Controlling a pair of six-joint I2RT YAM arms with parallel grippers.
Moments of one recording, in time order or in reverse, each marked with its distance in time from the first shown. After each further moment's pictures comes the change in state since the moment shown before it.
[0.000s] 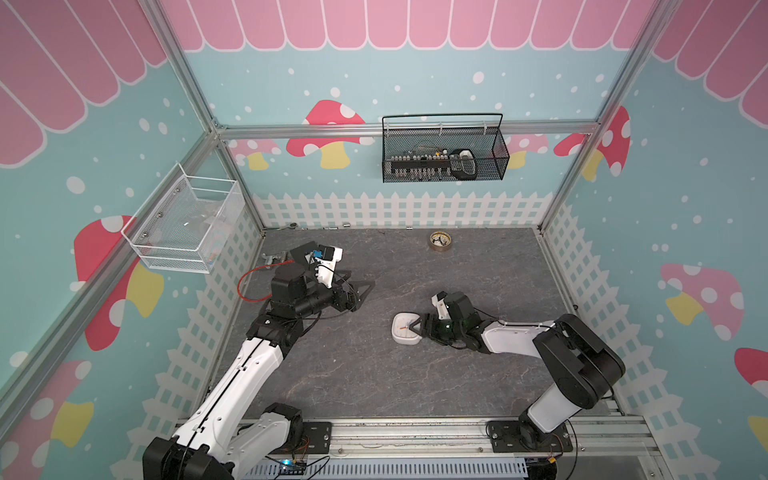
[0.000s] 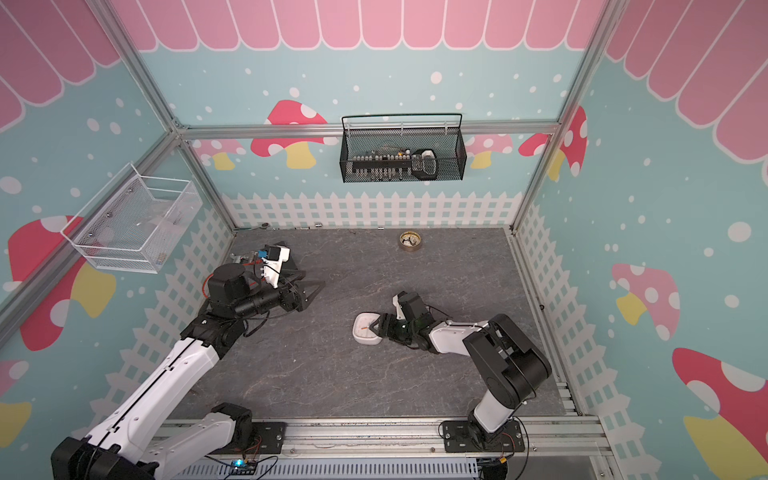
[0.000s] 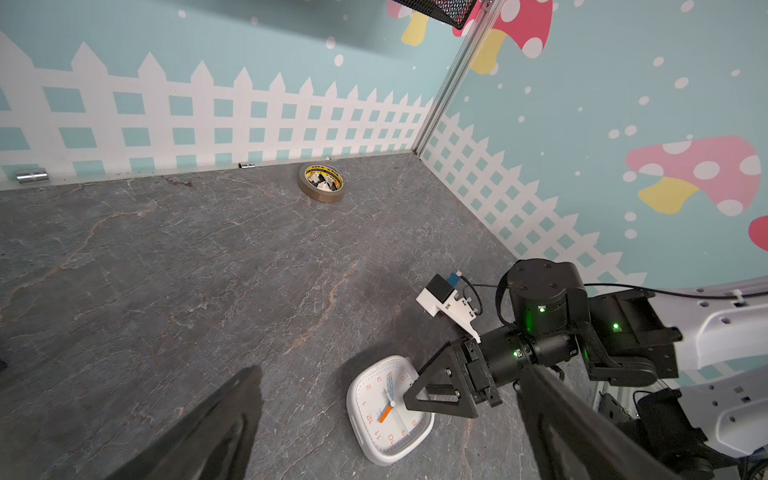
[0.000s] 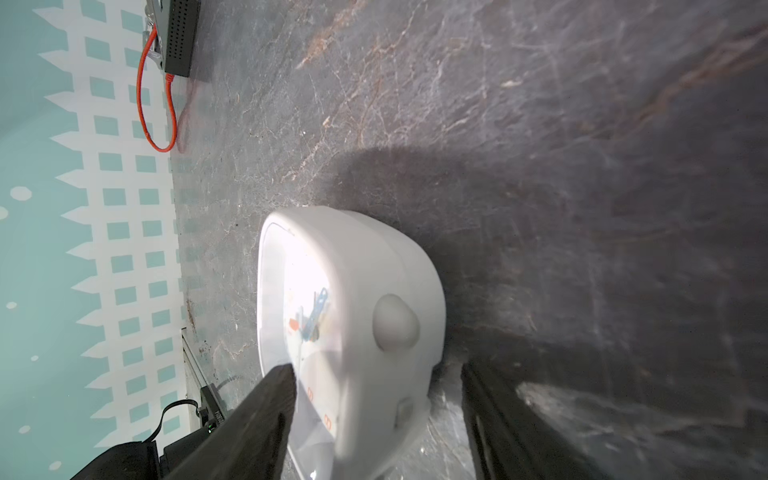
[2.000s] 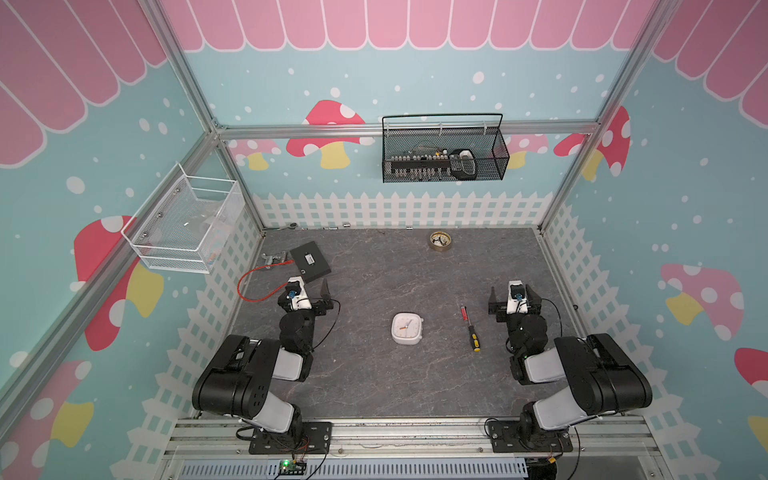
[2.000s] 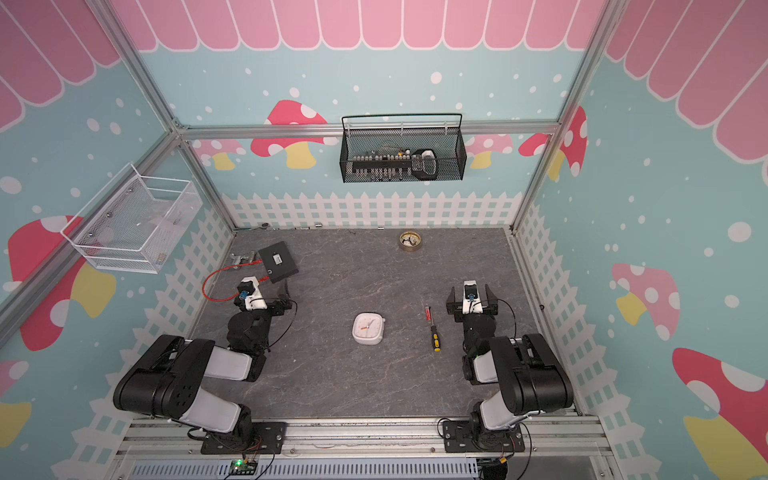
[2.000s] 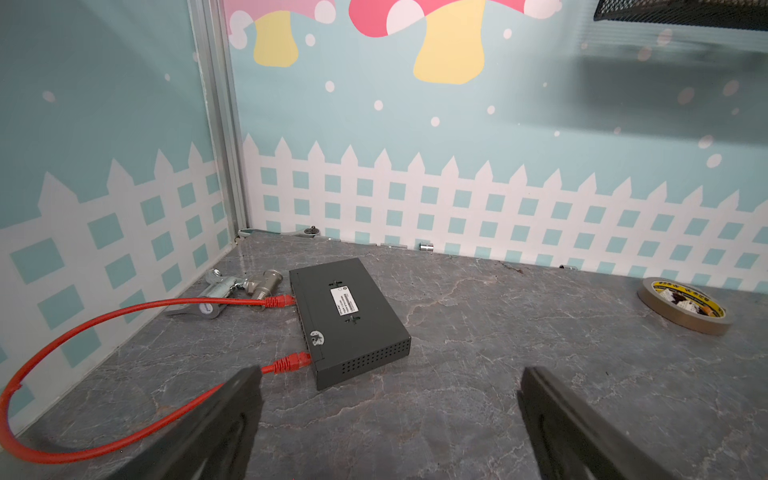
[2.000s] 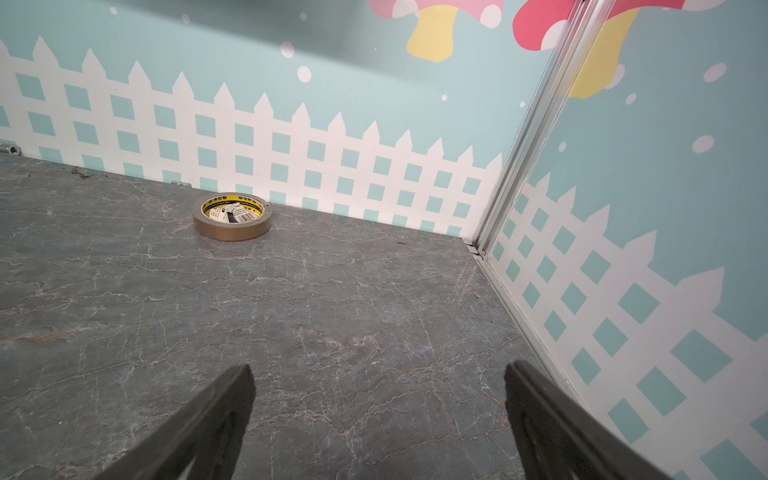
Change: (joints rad) left arm 0.130 0.520 -0.604 1.463 -0.766 0.141; right arm -0.514 -0.100 -0.489 1.162 0.562 -1.075
